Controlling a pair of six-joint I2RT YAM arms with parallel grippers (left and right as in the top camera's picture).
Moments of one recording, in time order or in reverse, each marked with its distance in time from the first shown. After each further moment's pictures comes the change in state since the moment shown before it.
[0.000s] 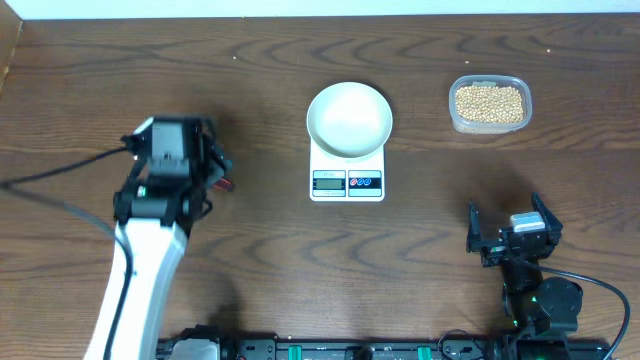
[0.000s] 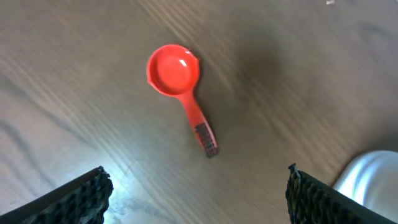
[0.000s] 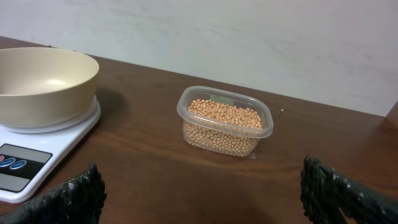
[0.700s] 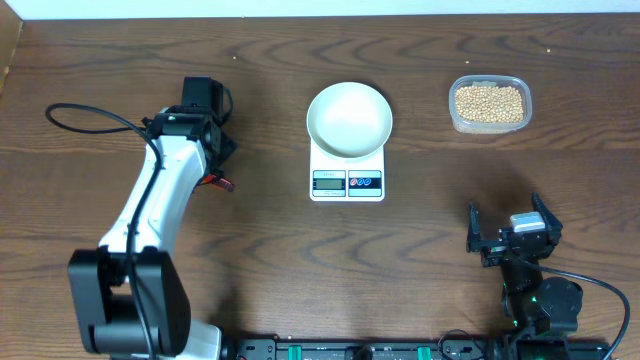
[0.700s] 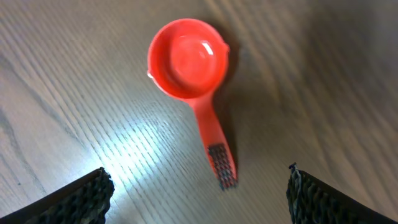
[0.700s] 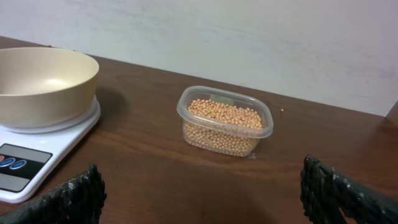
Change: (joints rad) left arm 0.026 0.427 0.147 -0.028 -0.047 -0.153; right arm 0.000 0.000 0.000 0.000 0.000 0.000
